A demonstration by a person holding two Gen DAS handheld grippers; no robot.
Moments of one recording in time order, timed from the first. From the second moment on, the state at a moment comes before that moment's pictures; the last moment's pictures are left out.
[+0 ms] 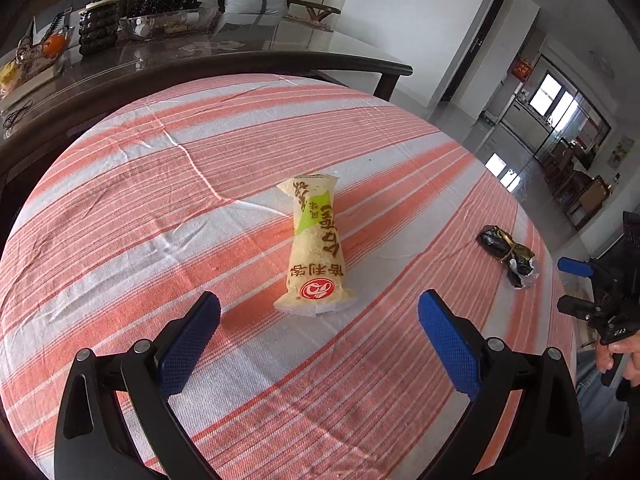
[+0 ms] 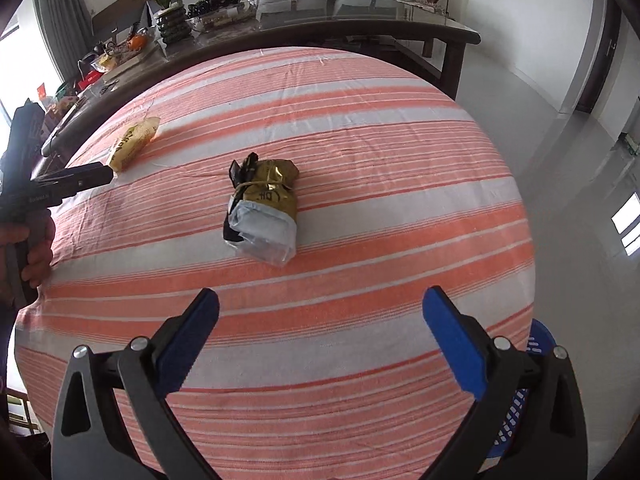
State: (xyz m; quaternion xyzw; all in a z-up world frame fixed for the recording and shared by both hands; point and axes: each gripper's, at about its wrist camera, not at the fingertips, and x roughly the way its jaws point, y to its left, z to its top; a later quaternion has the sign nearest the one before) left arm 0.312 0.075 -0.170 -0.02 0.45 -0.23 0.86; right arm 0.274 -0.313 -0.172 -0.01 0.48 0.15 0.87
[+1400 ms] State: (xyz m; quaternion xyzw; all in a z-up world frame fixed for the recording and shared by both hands) left arm 0.176 -0.375 -0.152 0.07 0.48 -0.47 0.74; right arm 0.187 -0.635 -0.238 0.22 0.51 -0.04 0.83
